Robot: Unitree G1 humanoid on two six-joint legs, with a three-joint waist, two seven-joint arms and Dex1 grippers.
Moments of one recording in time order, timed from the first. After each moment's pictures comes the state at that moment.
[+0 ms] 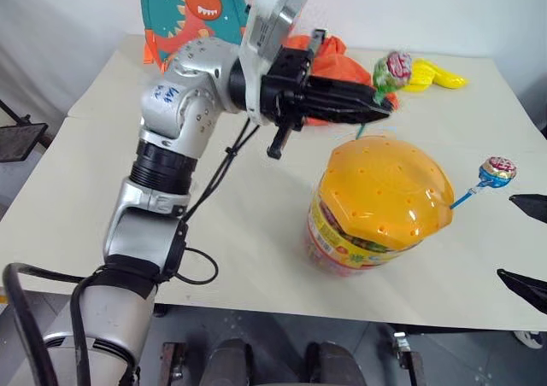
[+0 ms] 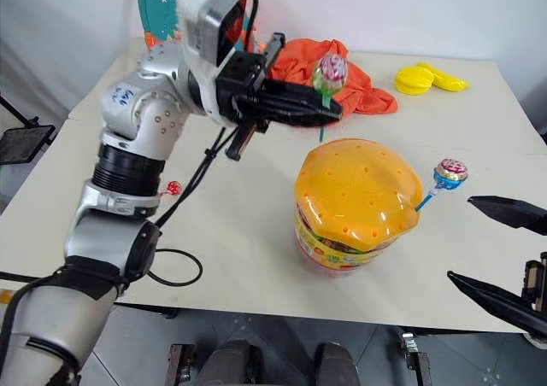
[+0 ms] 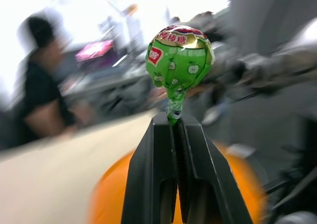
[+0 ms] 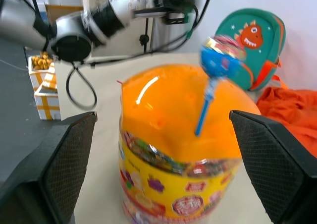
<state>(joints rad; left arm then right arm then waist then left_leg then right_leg) -1.34 0.38 -0.14 0.37 -0.54 0.53 -1.28 0.37 -0.82 -1.01 -0.52 1.14 0.39 1.30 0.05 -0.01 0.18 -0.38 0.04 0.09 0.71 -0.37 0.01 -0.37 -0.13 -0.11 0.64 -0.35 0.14</state>
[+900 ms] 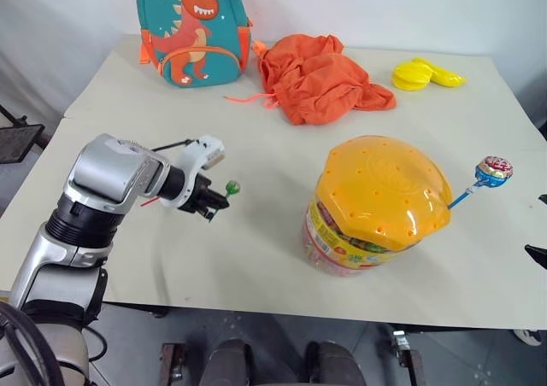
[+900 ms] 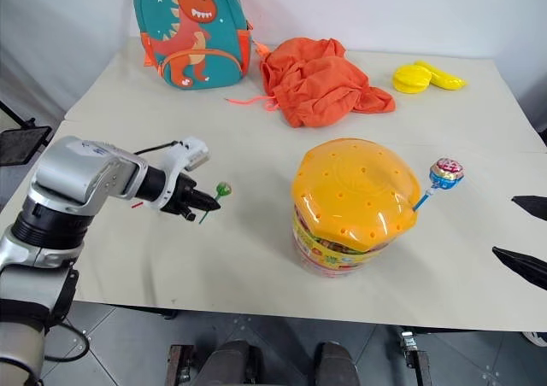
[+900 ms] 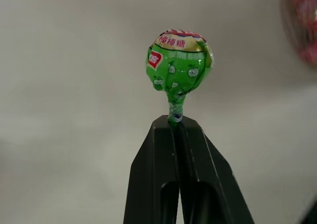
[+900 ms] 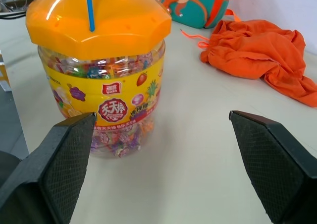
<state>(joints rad) -0.94 0.78 -0.29 -0.08 -0.40 1.60 -0.83 0.24 -0.97 -0.94 -0.04 0.85 0.31 1.49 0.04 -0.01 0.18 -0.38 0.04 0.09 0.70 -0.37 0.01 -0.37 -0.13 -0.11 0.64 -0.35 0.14</state>
